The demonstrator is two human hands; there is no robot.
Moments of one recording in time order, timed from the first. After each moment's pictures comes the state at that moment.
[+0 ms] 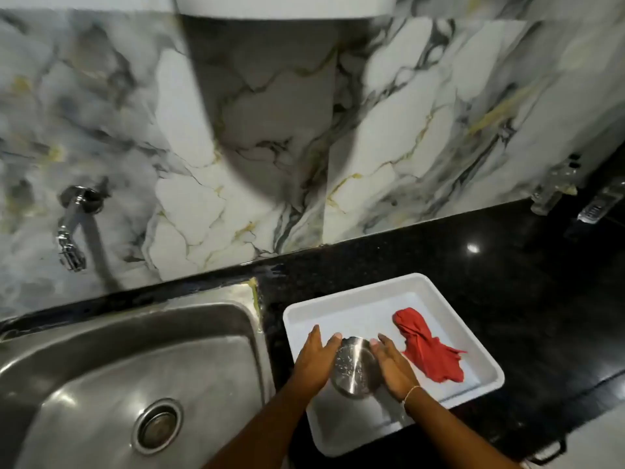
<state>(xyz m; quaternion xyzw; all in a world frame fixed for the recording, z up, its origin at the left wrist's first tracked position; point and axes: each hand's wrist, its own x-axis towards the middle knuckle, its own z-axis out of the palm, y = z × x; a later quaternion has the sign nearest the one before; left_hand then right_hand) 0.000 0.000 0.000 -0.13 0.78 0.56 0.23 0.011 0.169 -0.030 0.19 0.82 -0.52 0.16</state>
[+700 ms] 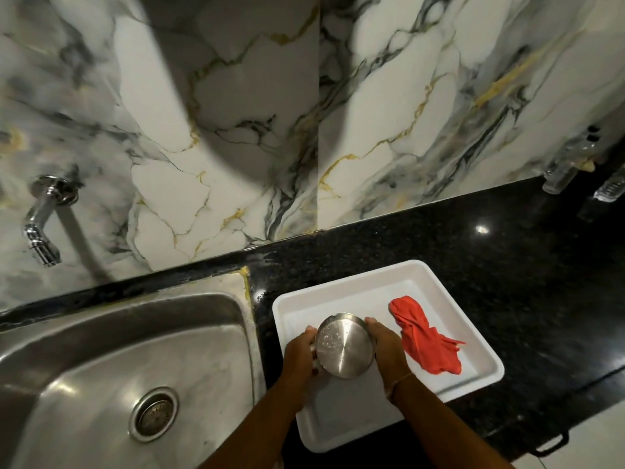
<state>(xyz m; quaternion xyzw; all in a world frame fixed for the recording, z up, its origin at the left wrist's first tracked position) -0.004 0.013 -0.012 -0.33 0.61 0.70 0.19 -0.015 0.168 -0.023 0.27 0.68 -0.68 0.11</state>
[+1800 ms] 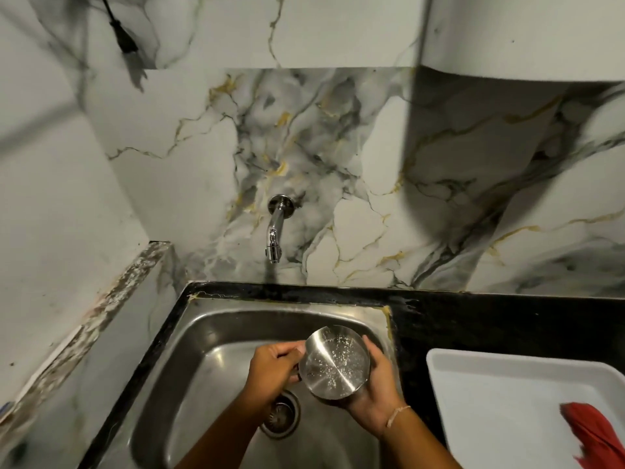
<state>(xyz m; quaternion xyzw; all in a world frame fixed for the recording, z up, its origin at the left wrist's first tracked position) 0.078 -0.301 0.062 -0.29 0.67 0.68 -0.02 0.016 -0.135 0.054 0.22 0.38 -0.81 0.40</state>
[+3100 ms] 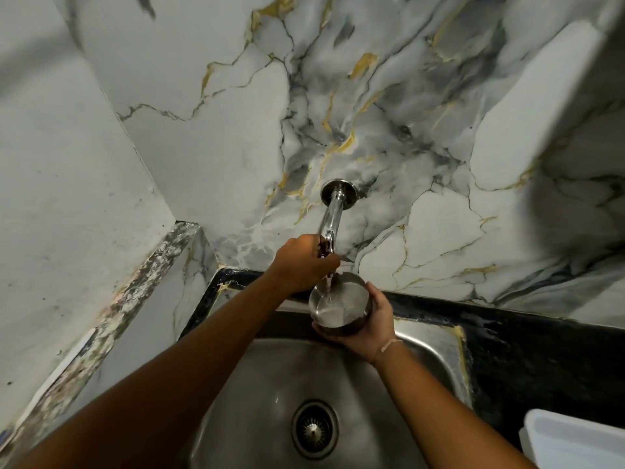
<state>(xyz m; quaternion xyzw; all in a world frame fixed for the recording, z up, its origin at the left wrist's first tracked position) -0.102 -0.446 0.131 -0.19 0.91 0.35 -0.01 -0.142 -0.301 -0.004 0.18 0.25 -0.81 0.50</state>
